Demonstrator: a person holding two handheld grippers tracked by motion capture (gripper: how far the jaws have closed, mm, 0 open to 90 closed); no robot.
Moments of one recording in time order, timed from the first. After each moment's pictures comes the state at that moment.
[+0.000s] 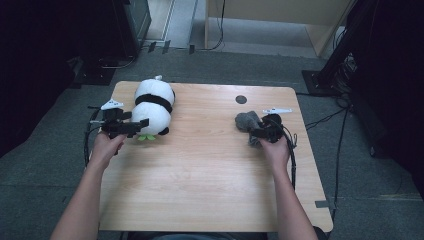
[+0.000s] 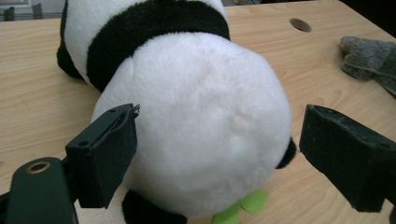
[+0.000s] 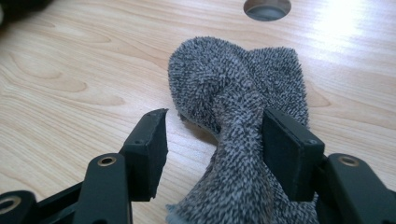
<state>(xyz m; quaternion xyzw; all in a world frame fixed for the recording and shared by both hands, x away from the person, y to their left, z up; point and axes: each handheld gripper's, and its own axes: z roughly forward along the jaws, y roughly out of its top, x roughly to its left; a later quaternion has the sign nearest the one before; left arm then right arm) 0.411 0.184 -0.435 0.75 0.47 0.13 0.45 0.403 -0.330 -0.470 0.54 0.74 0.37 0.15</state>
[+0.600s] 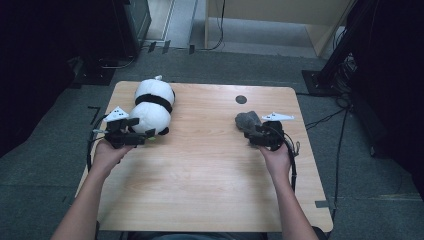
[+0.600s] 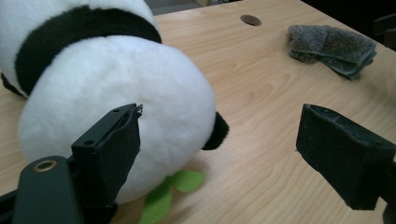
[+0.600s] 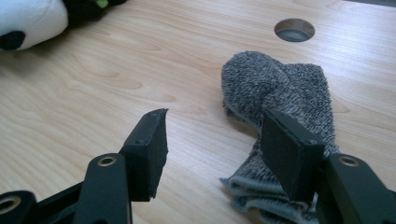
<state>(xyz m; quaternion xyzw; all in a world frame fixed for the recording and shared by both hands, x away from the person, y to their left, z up) 0.371 0.161 -0.430 0.78 0.40 0.14 0.46 0.359 -0.312 -0.446 0.50 0.75 0.40 0.17</state>
